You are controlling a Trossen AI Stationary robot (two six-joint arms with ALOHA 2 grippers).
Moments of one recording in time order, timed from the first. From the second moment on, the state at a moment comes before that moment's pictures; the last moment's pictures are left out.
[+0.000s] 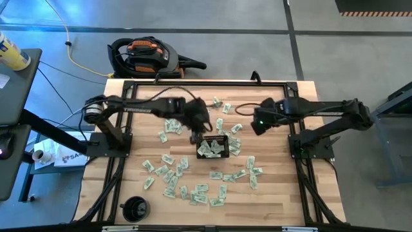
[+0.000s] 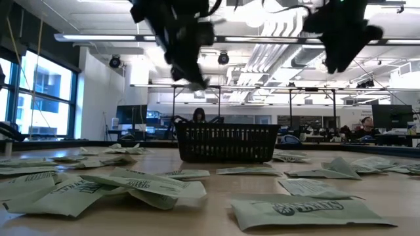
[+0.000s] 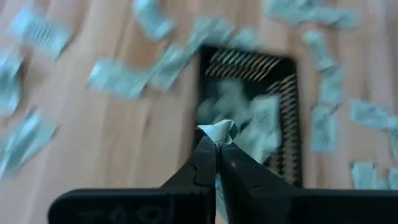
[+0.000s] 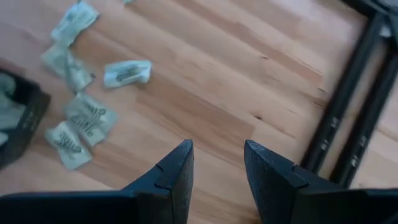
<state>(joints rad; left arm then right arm) 0.14 1.67 1.28 -0.54 0.15 -0.05 -0.04 1.24 1.18 -1.40 0.38 1.05</state>
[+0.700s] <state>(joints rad) -0.01 1.90 1.28 -0.43 0.11 0.02 0.09 1.25 1.18 -1.40 0.43 1.23</state>
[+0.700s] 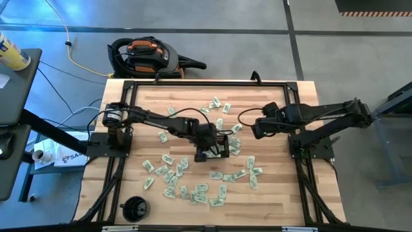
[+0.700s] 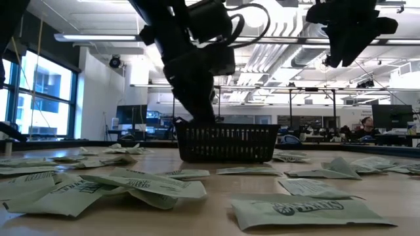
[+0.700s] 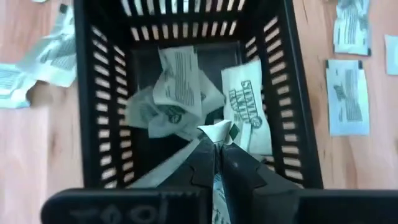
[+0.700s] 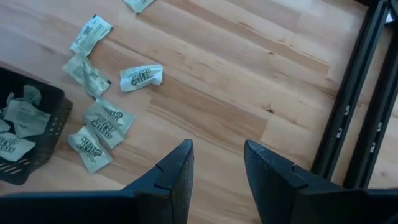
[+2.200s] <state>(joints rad) 0.14 1.32 1.28 -0.74 -0.04 -0.13 -0.11 1.53 0.93 -0.76 0.15 0.16</state>
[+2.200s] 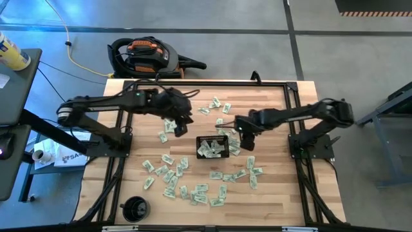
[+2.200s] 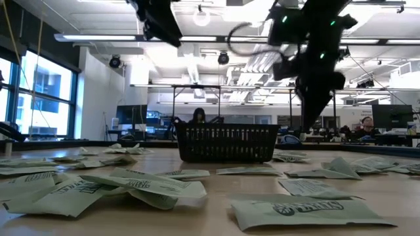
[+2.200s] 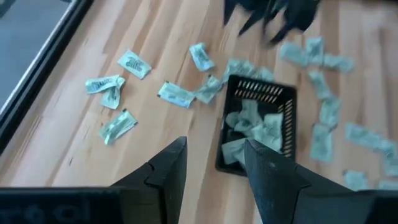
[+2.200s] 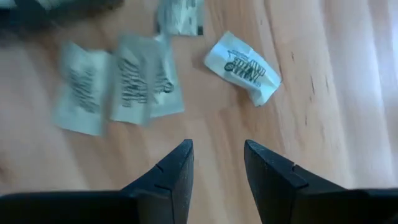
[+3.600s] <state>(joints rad) 0.28 1.37 1.28 -0.81 -0.24 -0.44 -0.33 1.76 0.97 -0.55 -0.06 -0.47</state>
